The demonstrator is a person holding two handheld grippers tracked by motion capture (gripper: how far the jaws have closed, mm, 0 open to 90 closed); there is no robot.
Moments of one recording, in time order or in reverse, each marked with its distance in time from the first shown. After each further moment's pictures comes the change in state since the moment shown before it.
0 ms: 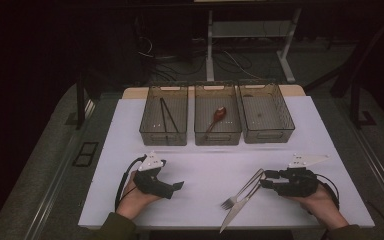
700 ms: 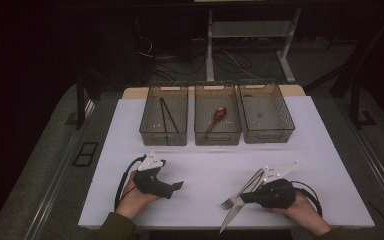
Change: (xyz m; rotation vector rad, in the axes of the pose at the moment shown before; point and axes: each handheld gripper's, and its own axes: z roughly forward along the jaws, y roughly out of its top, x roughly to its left) left arm 0.001 0.000 0.000 -0.002 -0.002 -0.001; right arm 0.043 0.005 0.039 0.128 0.256 -0.122
